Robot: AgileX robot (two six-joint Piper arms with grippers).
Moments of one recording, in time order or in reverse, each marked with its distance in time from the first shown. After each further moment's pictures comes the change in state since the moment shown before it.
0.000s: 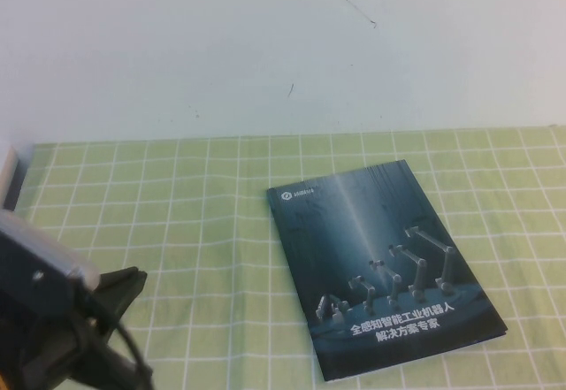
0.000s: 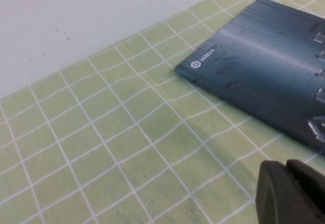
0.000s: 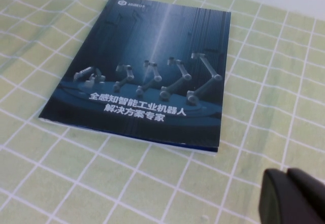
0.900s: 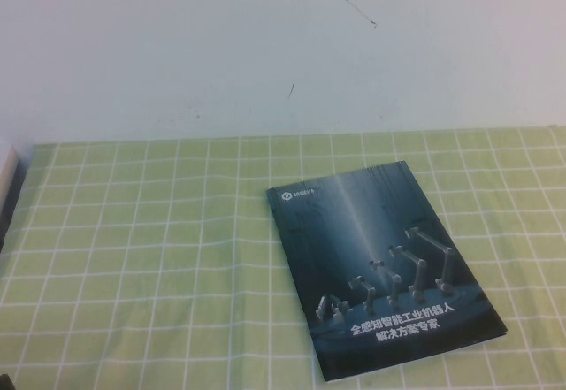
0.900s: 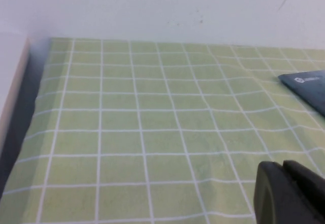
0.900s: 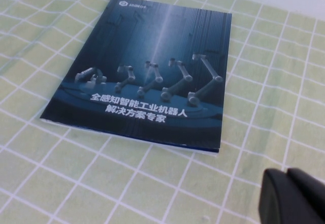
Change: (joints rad) right arm 0.000 0.000 0.000 0.004 0.000 0.000; left arm 0.297 -0.766 0.416 -0.003 0.182 -0.291
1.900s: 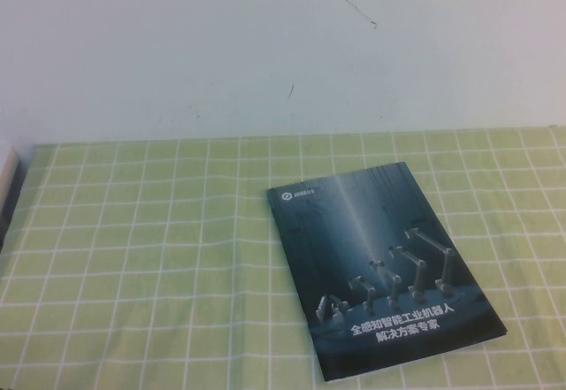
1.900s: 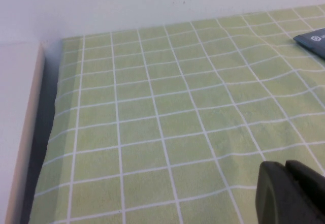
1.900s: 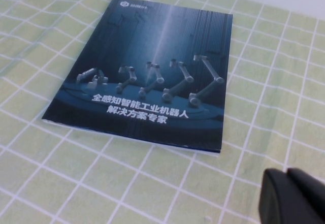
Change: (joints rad) right arm 0.000 0.000 0.000 0.004 0.002 0.000; left arm 0.115 -0.064 -0.002 -0.342 0.116 0.535
